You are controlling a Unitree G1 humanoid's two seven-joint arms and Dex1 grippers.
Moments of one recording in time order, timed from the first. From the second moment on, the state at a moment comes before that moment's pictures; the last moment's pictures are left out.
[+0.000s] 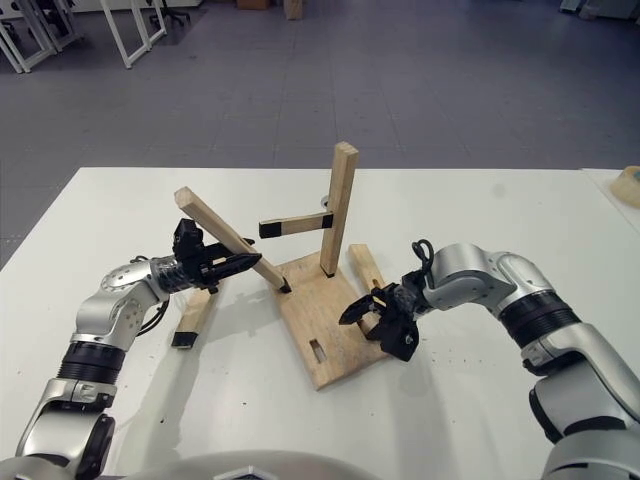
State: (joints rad) left arm -0.35 0.42 -0.07 0.25 -0.50 0.27 -1.06; right arm -0.66 -0.88 0.65 0.41 -0.39 -1.24 1.03
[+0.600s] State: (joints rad) left arm -0.47 0.47 -0.19 0.17 -0.41 0.51 -0.98; right arm -0.62 -0.89 0.63 0.34 -0.39 -1.14 1.03
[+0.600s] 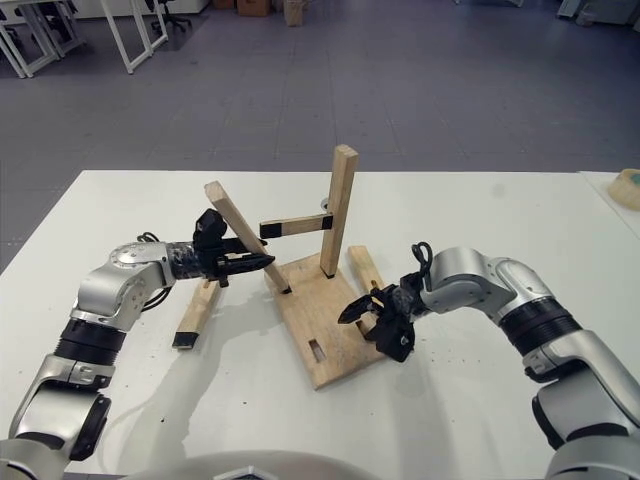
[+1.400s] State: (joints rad) left arm -0.43 0.45 -0.16 0.14 -0.44 0.55 -0.93; right arm -0.62 -0.87 0.43 0.09 -0.20 -0.70 1.01
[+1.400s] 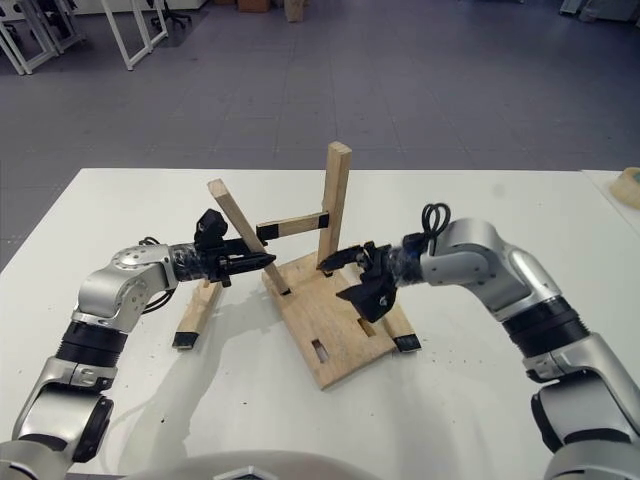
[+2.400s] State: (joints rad) left arm -0.43 0.41 -0.25 -0.01 -0.35 0.60 -0.77; right arm -0.69 -0.39 0.31 0.19 -0.15 0.04 0.76
